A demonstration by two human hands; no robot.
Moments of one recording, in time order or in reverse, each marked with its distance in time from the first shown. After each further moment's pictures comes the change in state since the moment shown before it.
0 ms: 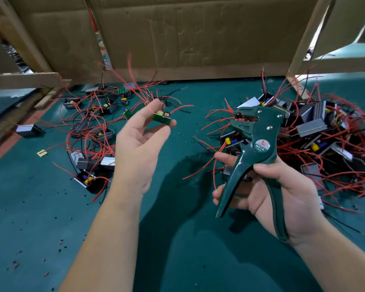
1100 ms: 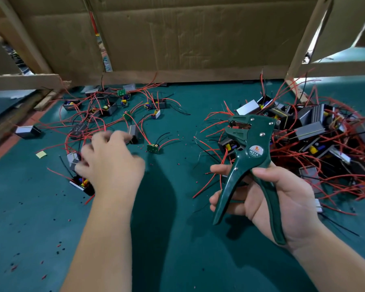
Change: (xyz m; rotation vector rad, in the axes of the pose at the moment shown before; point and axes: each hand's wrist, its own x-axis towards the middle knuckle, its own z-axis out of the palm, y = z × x) left_hand 0.001 0.000 -0.031 1.361 0.312 -0.218; right_hand 0.001 0.000 0.001 -0.013 -0.018 0.045
